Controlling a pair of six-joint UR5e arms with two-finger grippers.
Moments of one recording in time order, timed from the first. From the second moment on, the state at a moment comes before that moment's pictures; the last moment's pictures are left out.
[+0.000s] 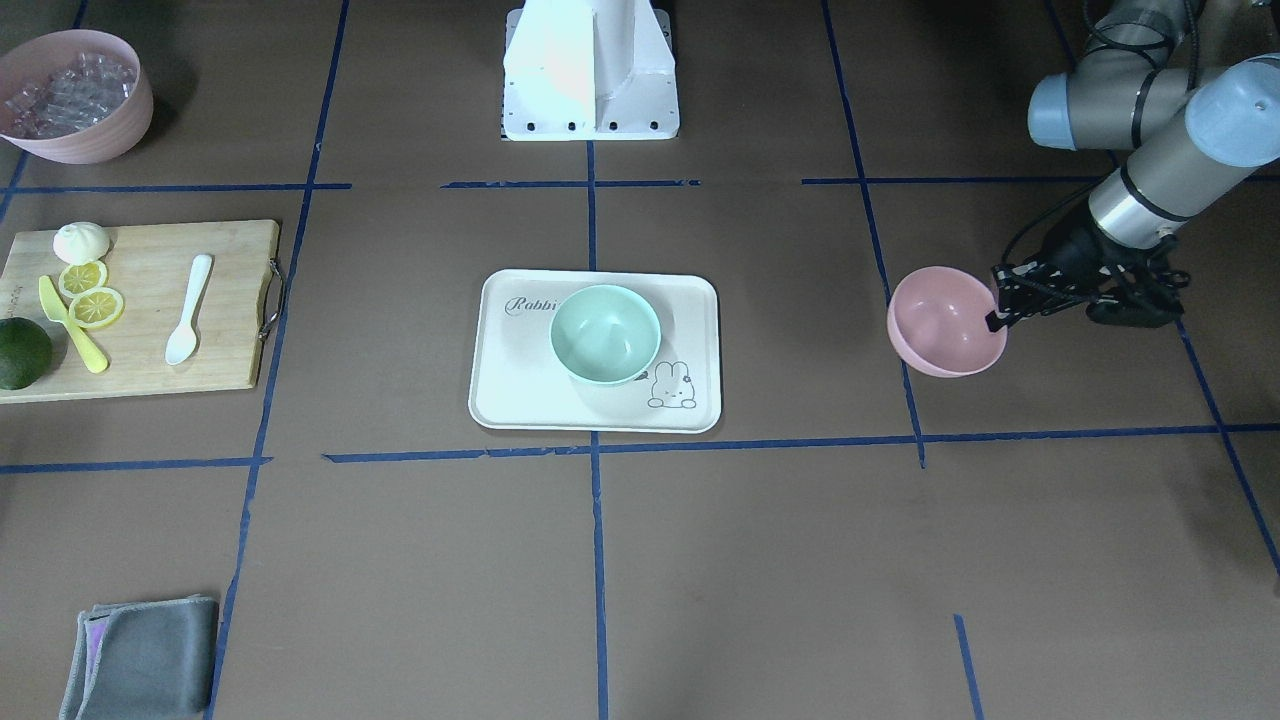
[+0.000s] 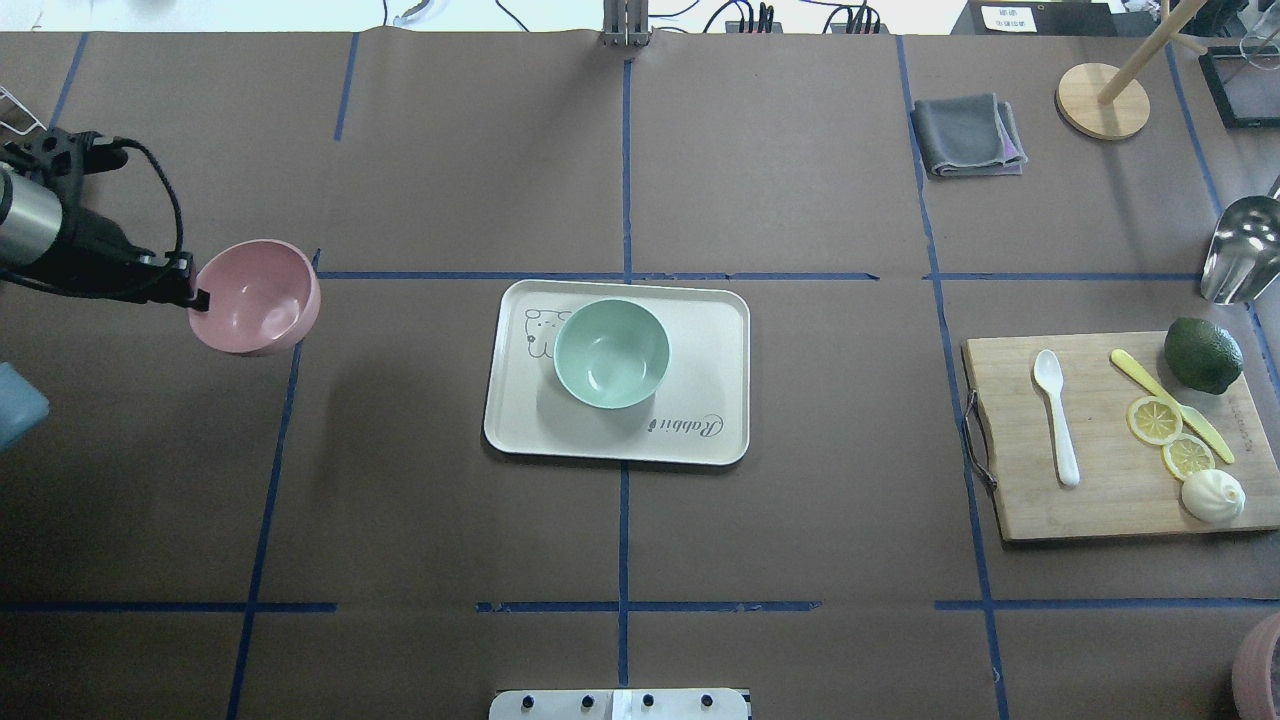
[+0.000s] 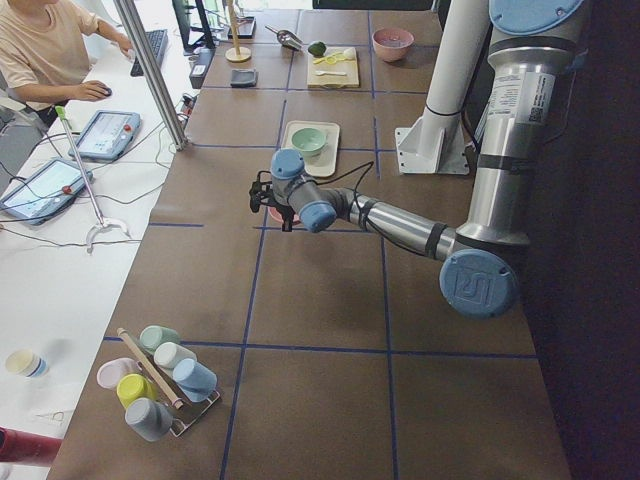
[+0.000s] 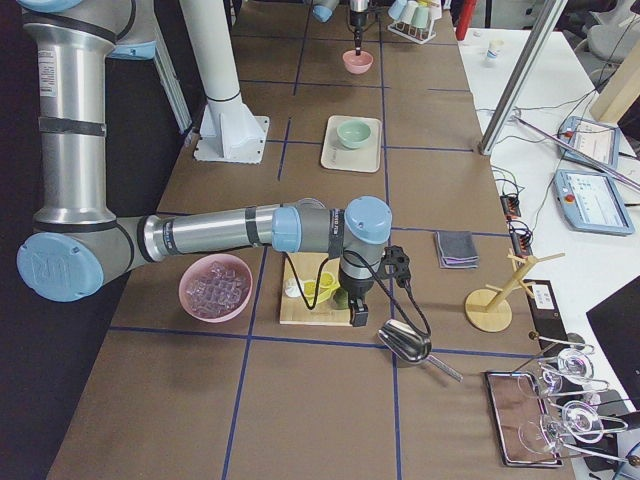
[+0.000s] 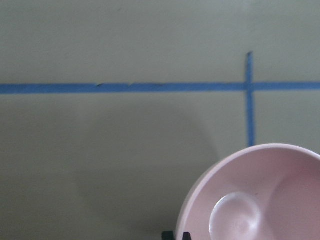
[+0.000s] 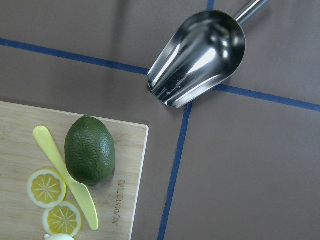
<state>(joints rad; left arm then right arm) -0.98 -1.74 -1.74 -2.06 -2.25 -1.02 1.53 -1.63 1.80 -1.74 2.30 -0.16</state>
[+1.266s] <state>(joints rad) -0.59 -2.25 -1.65 -1.77 -1.92 -1.43 1.53 -1.63 1.79 -1.74 2.30 -0.16</state>
